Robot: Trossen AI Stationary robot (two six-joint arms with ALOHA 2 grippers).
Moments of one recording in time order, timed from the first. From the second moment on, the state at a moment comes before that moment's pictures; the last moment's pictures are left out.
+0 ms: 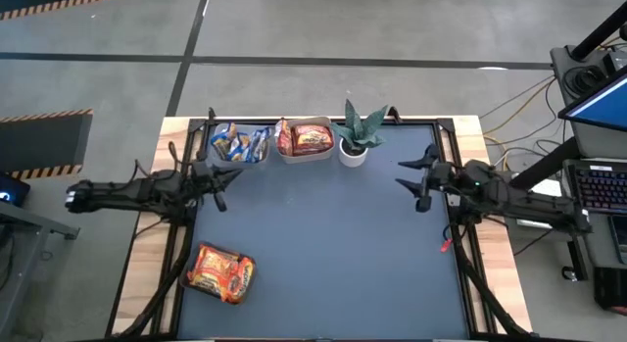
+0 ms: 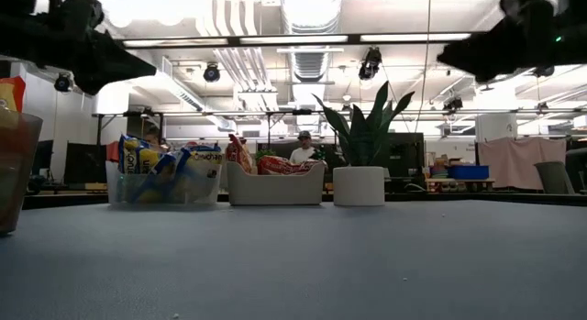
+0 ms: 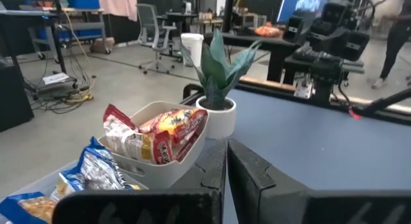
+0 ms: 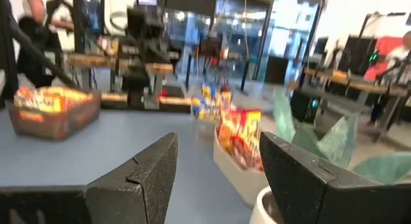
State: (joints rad) left arm -0.04 0.18 0.23 -0.15 -0.51 -0.11; right arm -0.26 0.18 0.16 0.14 -0.06 -0.16
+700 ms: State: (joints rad) left arm -0.04 0.00 0.15 -0.24 -0.48 -0.13; right arm -0.26 0.01 0.10 0.01 -0.09 -0.15
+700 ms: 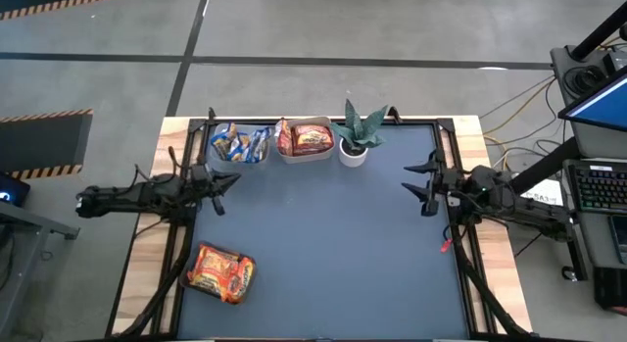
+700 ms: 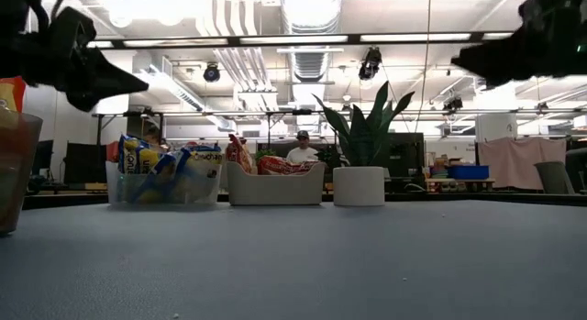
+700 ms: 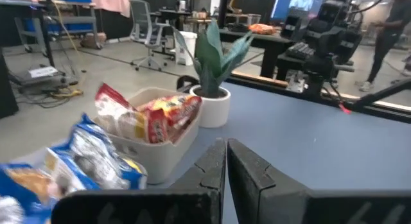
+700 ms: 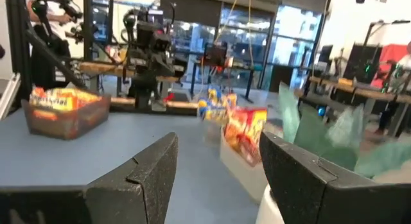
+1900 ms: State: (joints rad) left arm -0.04 0.04 0.06 -0.10 -0.44 -0.14; right arm -0.26 0.10 0.01 0.02 0.05 -0.01
